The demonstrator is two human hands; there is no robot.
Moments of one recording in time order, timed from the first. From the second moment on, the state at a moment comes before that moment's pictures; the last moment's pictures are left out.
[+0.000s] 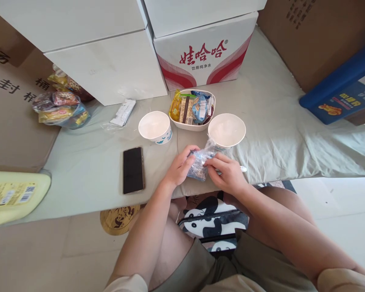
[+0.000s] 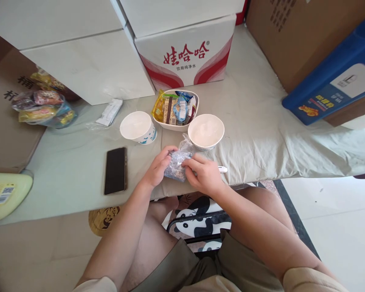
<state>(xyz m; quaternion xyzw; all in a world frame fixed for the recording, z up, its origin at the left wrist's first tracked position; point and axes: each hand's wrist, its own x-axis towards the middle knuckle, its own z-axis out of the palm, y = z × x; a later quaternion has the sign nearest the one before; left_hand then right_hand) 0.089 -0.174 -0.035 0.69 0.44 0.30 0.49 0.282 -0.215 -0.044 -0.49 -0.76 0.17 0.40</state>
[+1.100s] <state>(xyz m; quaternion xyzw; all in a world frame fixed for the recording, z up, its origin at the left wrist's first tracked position) 0.098 -0.178 -0.037 0.75 0.47 0.25 0.40 0.273 -0.217 -0.048 -0.50 -0.81 0.11 0.29</state>
